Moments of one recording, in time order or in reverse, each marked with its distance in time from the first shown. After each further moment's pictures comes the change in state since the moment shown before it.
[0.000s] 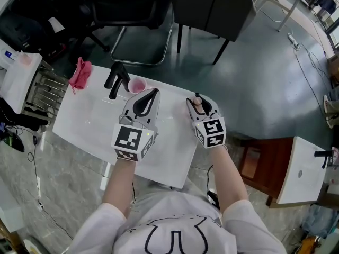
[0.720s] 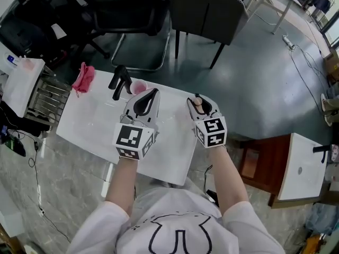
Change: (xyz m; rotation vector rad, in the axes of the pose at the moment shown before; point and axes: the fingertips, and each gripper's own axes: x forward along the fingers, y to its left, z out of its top) left arm -0.017 -0.008 0.021 -0.004 -0.042 0.004; right arm -0.027 0.006 0.029 0.035 -0.003 -0.043
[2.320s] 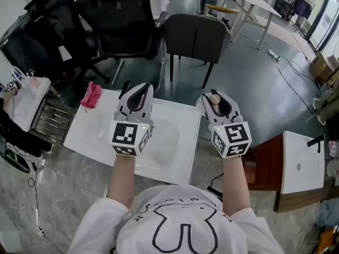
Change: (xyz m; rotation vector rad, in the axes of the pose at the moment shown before) left arm -0.059 0.009 0.108 0.142 -0.223 0.025; right arm -0.134 0.020 0.166 -0.120 -0.261 -0.152
